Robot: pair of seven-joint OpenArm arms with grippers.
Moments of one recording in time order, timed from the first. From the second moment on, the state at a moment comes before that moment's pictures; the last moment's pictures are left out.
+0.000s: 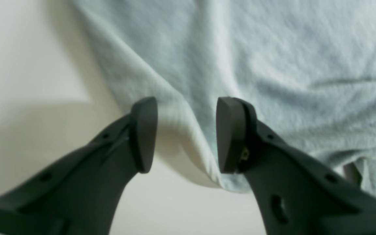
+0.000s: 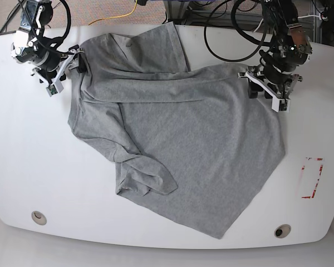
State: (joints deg) left arm 17.4 -1.3 -20.3 112.3 -15.1 -18.4 55.8; right arm -20.1 19.3 25.7 94.3 27.7 40.4 -56.5
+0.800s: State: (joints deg) left arm 4.3 -15.2 -35.4 101.1 -29.2 -18.5 55.7; right arm -20.0 17.7 25.8 94.4 27.8 40.3 -56.1
